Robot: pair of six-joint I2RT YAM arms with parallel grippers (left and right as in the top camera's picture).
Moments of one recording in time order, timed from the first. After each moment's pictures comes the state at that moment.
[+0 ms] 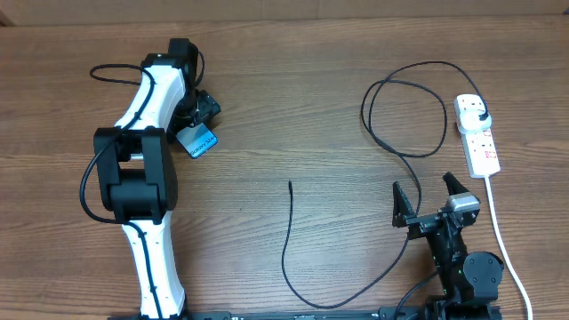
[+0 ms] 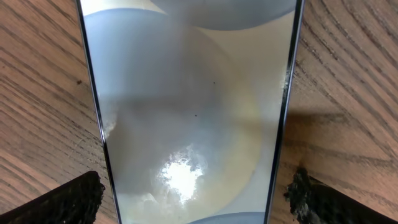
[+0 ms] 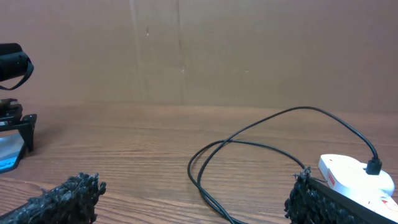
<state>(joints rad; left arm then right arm) -0.03 2.32 1.86 -1.07 -0.12 -0.74 -0.01 0.01 0.02 -0.02 -0.20 0.03</state>
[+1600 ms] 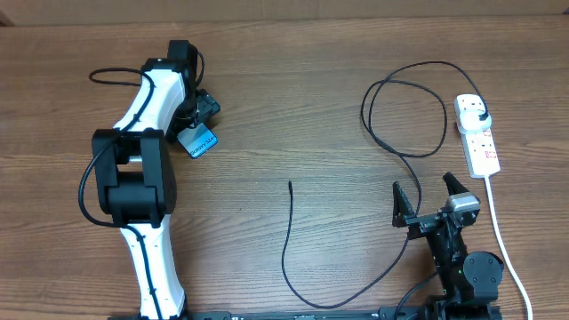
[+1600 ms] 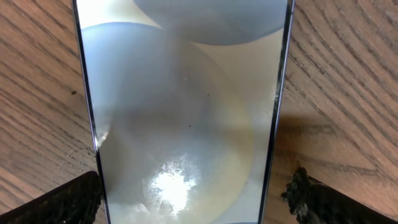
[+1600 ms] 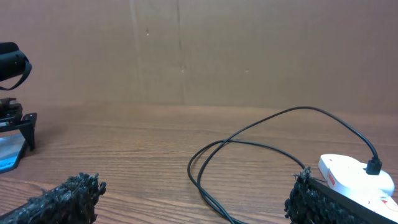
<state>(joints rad) -0.03 2.29 1.79 -0.98 -0.13 -0.75 -0.01 0.01 0.02 -0.02 -0.20 0.03</state>
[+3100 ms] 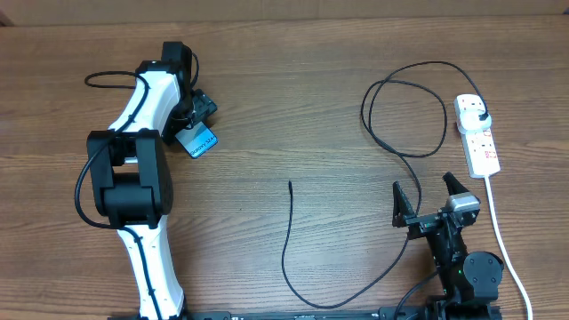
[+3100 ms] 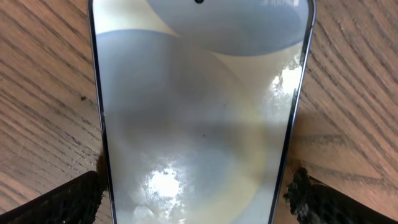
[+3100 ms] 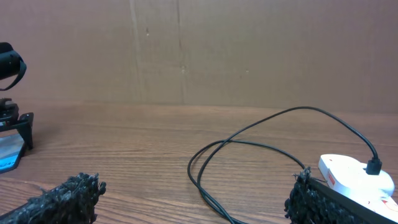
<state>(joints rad) -0.01 2.28 1.77 -0.96 -0.11 -0.76 -0.01 0.01 0.02 -0.02 -0.20 0.03</state>
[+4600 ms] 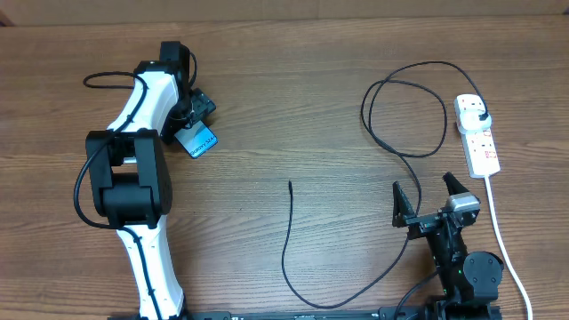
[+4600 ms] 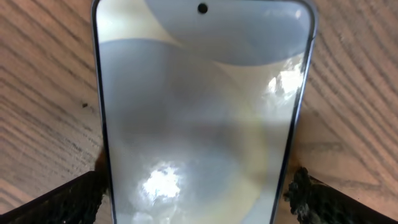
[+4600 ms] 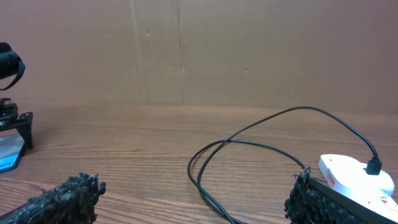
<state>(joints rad) -0.01 2.28 1.77 -0.96 -0.10 -0.76 -0.01 0.01 0.02 -0.02 -0.20 0.03</state>
